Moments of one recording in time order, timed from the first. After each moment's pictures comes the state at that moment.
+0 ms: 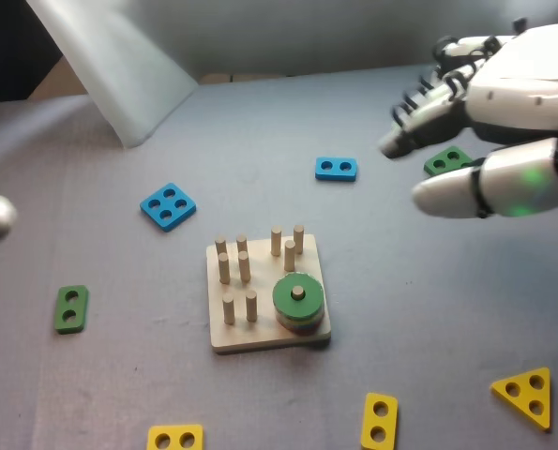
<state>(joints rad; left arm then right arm) 0.29 -0.04 0.72 1.45 -0.85 -0.33 -0.38 -0.83 0.91 -1.06 0.09 -0.02</state>
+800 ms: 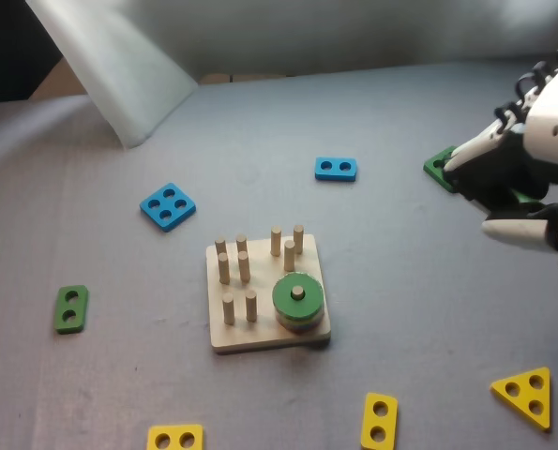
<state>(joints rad) 0.29 -0.04 0.71 1.44 -0.86 -0.33 -0.37 -0.61 0.70 -1.10 0.12 0.00</state>
